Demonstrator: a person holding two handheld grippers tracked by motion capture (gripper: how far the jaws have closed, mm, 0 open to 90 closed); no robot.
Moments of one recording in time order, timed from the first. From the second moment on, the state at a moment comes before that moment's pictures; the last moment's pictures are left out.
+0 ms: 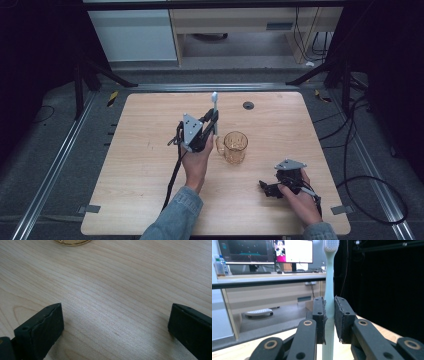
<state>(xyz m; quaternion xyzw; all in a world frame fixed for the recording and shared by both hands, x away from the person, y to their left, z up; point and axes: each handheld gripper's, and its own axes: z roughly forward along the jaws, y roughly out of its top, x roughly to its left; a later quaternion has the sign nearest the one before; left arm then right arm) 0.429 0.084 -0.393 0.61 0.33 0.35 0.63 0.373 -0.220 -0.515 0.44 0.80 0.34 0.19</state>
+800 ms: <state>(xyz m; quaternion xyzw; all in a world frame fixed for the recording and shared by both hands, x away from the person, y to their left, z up) 0.428 0.074 -0.418 0.60 0.33 0.34 0.65 0.373 -0.220 -0.515 0.44 0.80 0.34 0.19</state>
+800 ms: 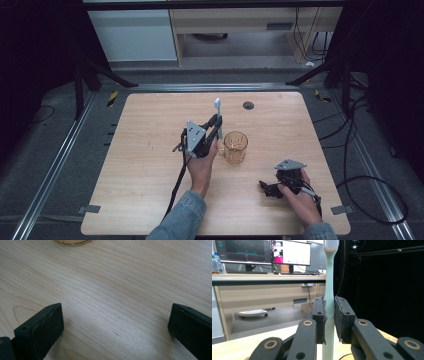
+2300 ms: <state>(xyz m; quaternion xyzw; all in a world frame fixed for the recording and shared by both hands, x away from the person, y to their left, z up) 0.428 0.075 -0.460 0.65 0.37 0.31 0.59 0.373 -0.220 -0.515 0.44 0.80 0.34 0.19</state>
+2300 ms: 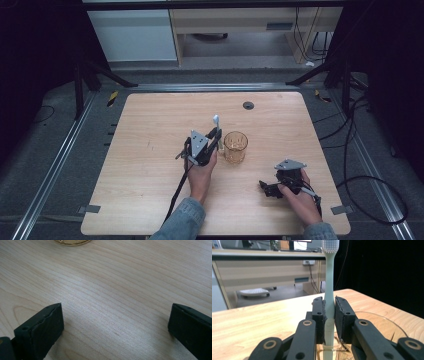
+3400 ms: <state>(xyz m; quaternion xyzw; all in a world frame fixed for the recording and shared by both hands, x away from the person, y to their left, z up) 0.430 0.076 -0.465 0.67 0.38 0.29 0.57 0.373 -0.220 -0.515 0.44 0.80 0.34 0.19</state>
